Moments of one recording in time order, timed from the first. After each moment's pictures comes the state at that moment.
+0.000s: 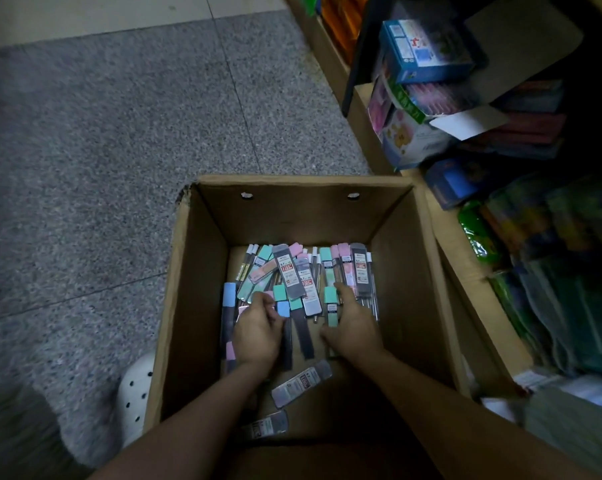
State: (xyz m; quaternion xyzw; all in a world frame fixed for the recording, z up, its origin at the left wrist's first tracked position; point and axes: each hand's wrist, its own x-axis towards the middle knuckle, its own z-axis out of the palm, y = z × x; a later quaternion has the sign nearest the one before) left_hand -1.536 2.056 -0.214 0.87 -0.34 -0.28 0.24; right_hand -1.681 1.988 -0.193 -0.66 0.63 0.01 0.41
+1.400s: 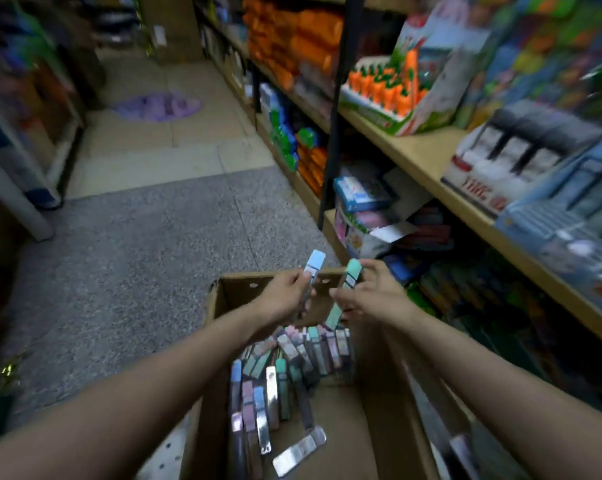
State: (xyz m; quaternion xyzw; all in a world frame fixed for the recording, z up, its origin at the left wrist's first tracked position) left_hand -1.535 1.988 0.023 0.62 -0.42 -0.53 0.40; right_hand -1.697 1.956 0.050 -0.52 0.53 -0.30 0.60
